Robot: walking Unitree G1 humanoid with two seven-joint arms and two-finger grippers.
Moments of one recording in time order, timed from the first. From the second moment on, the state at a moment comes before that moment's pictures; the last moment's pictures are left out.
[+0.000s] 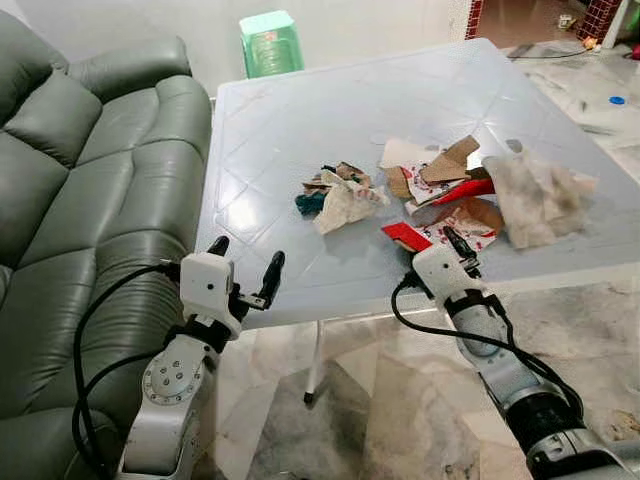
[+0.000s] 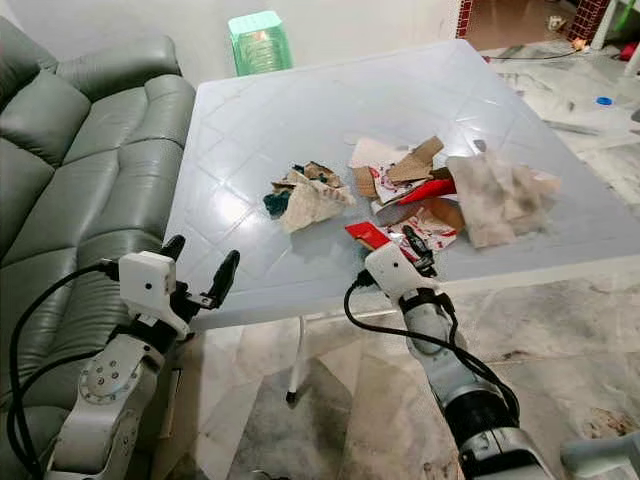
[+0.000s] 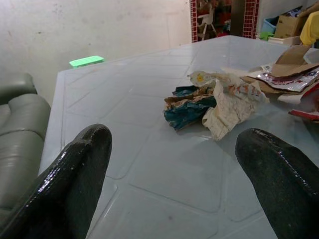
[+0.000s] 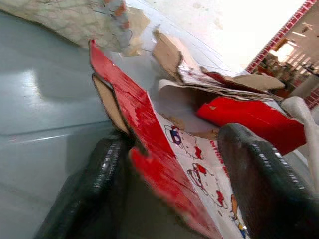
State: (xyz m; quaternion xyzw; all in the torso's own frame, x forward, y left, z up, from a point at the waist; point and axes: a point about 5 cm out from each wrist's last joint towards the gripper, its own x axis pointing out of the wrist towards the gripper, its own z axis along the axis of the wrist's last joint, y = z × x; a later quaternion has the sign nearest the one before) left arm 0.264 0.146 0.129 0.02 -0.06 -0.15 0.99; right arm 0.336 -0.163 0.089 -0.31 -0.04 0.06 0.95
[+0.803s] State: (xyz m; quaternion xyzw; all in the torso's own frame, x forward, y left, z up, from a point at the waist) left arm 0.265 0.148 0.129 0.02 -0.06 -0.14 0.99; right arm 0.337 -0.166 0.099 -0.27 -0.07 0.03 0.96
